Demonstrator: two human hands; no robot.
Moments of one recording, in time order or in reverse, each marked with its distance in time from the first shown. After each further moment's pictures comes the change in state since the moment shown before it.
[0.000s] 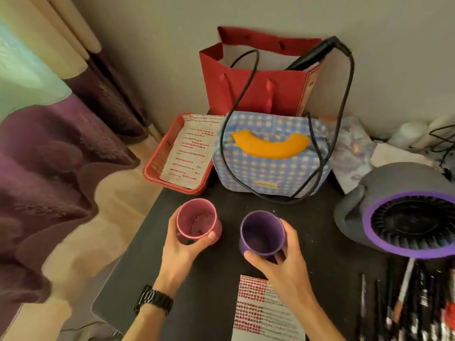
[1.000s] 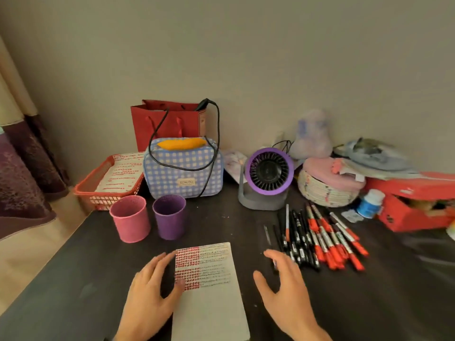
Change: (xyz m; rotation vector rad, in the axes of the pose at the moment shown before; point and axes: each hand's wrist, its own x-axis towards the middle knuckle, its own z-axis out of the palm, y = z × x) left_hand -0.101 -0.121 0.025 0.671 -0.203 0.665; right_hand -0.179 0.116 -0.084 -0.671 0.486 -0.302
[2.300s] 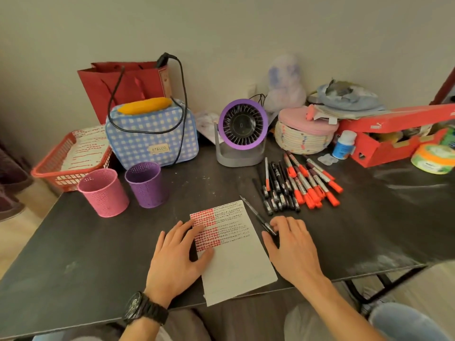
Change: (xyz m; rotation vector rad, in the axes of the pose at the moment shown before) left_hand -0.007 0.050 0.037 0.227 -0.247 0.233; right_hand -0.031 0.034 -0.014 -0.439 0.180 -0.020
